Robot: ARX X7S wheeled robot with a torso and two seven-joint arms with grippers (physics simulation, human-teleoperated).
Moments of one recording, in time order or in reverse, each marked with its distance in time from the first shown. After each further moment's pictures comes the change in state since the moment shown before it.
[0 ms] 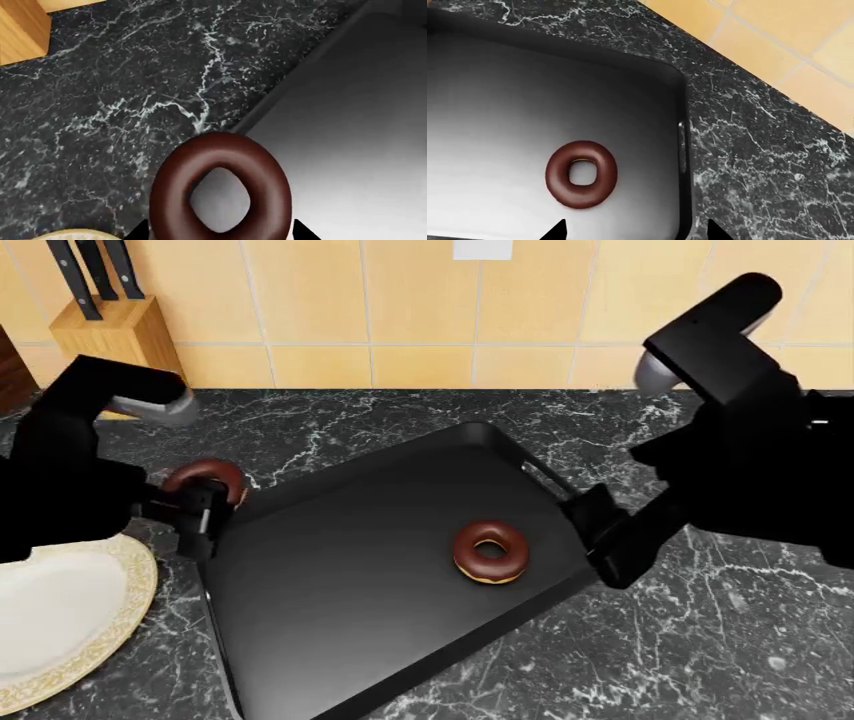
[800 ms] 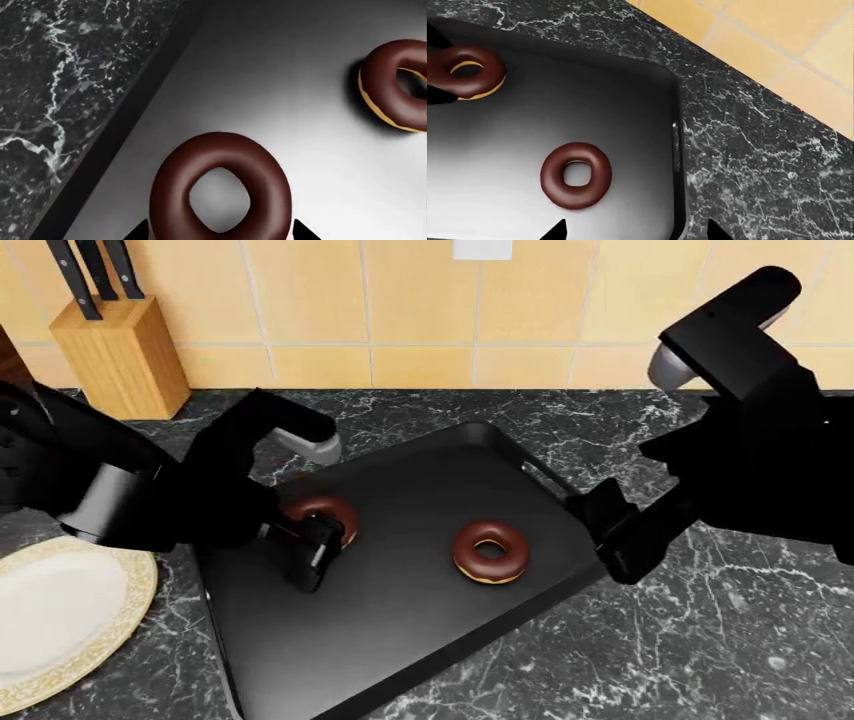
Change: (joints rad) left arm -0.082 0.265 0.230 -0.085 0.164 -0.011 0.245; right arm 0.006 0.021 0.005 -0.003 -0.006 -0.003 -0.009
